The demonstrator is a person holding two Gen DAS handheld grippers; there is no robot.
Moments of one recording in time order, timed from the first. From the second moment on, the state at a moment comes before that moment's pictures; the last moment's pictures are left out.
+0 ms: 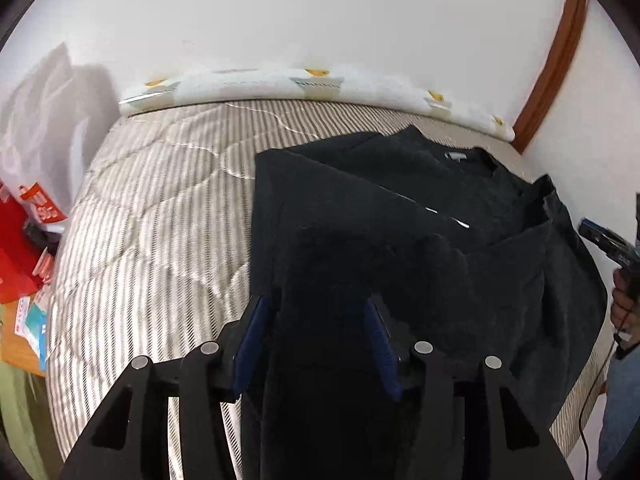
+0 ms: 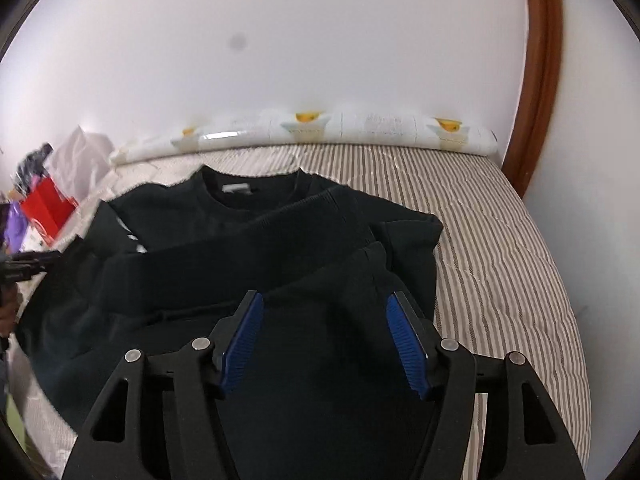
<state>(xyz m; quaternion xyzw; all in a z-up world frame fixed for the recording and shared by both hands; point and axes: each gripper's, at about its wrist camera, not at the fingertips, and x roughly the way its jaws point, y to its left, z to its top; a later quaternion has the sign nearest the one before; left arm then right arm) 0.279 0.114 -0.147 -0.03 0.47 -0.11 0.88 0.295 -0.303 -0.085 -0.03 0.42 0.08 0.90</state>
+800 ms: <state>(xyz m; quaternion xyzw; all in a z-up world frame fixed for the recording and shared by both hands) 0.305 0.101 -0.086 -0.08 0.35 -0.06 0.93 0.317 -0.331 -0.057 0.01 0.36 0.06 0.93</state>
